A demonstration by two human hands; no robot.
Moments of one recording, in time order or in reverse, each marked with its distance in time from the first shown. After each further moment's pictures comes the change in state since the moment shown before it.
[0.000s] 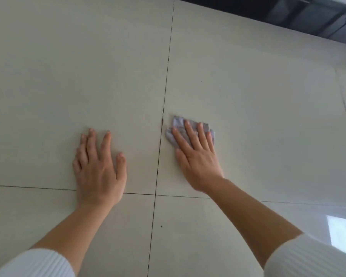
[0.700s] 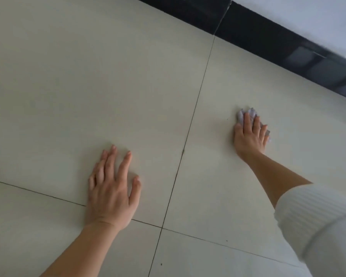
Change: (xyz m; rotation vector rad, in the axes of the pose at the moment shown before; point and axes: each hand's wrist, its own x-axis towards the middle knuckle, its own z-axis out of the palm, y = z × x) left_hand 0.005 0.000 -0.005 -0.017 0.007 -0.031; right_hand 0.139 0.082 -0.066 0.076 0.073 0.543
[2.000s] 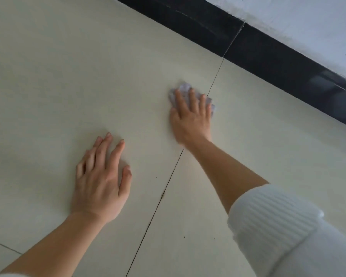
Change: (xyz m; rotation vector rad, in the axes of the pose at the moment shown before) left_hand 0.097 0.045 0.012 0.071 0.089 -0.077; right_hand 0.058 -0.157 0.017 -0.095 -0.027 -0.615
